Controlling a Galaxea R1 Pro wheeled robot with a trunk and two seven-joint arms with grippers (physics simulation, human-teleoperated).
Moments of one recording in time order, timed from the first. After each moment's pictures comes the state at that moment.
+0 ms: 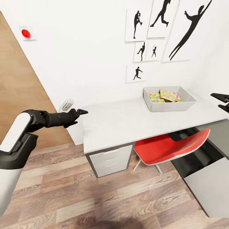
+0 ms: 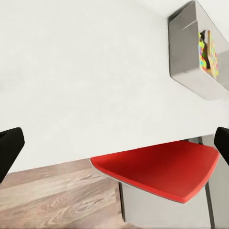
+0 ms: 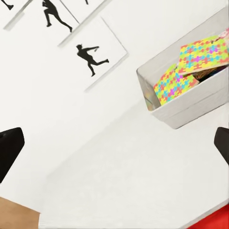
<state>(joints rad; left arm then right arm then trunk) -0.95 0.36 -0.27 -1.60 1.86 0.78 0.91 -0.80 -0.55 -0.49 -1.61 -1.22 1.04 -0.13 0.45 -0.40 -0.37</state>
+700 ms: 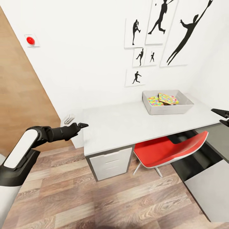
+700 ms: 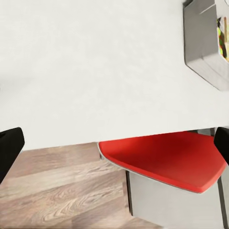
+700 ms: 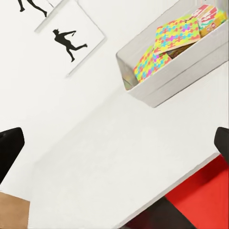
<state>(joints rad) -0.79 0.36 -0.26 -1.60 1.71 0.77 0.77 -0.63 -0.56 -0.55 -1.61 -1.22 1.04 -0.09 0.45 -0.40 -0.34</state>
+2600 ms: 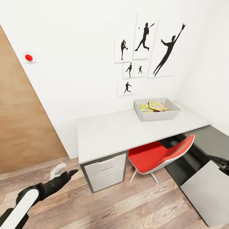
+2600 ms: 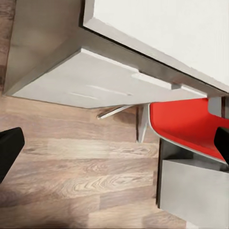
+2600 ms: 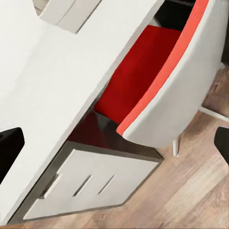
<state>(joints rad) -0.21 0.34 -0.13 -1.47 1.27 0.57 0.31 -0.14 -0.50 -0.65 -1.61 -1.21 1.04 -0.01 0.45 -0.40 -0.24</state>
